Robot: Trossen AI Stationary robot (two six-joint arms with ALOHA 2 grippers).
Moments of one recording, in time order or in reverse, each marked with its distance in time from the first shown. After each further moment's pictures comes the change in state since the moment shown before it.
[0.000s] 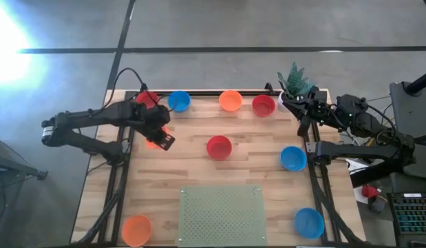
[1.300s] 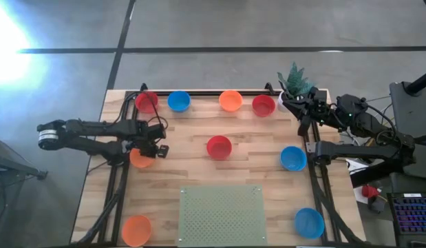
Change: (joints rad) left arm 0.088 -0.084 -0.623 0.327 0.108 -0.344; right arm 0.000 0.003 0.000 0.000 0.001 0.045
